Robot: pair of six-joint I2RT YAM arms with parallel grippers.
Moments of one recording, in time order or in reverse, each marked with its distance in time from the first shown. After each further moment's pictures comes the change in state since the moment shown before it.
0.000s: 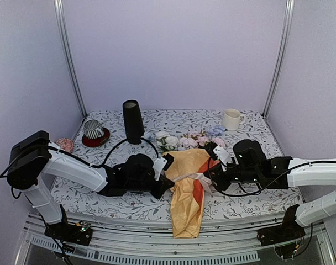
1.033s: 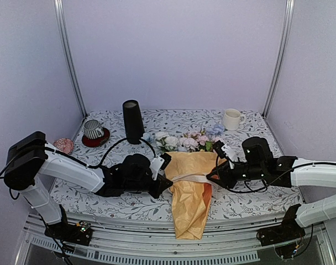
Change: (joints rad) left arm 0.005 -0.032 -0.036 0.016 -0.004 -0.023; right arm -0.160 -0.091 -0.077 0.004 -0.214 0.031
